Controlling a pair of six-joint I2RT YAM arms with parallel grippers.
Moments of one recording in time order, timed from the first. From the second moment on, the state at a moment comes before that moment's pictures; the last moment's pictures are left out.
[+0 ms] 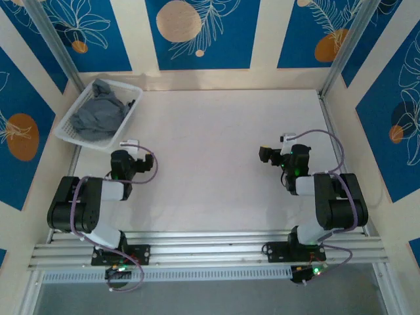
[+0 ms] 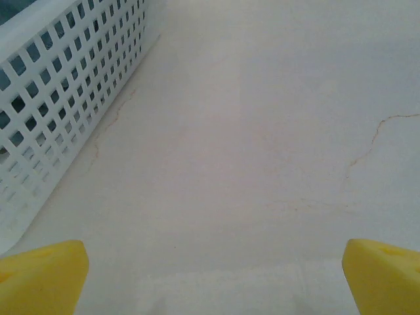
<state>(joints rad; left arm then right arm) -0.06 1.55 0.39 0.71 -0.02 0.06 -0.01 1.53 0.41 0.70 -0.21 0.09</state>
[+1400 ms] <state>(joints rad) -0.02 1.13 0.93 -0.09 -0.22 -0.26 0.41 1.21 1.00 -0.40 -0.20 0.46</state>
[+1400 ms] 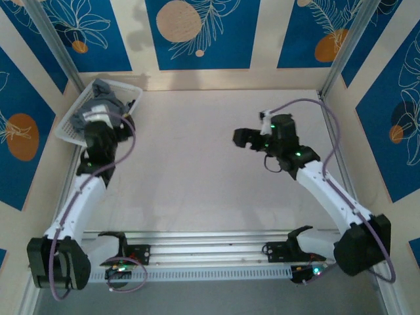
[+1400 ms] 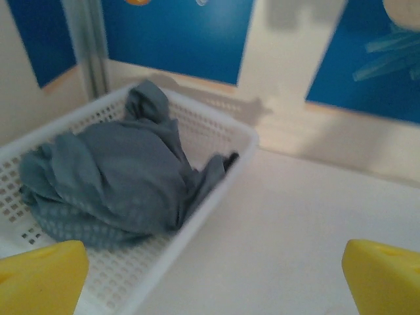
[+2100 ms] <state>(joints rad) 0.26 2.31 2.11 -0.82 0.14 -0.53 0.59 1.35 1.13 -0.61 -0.21 0.48</state>
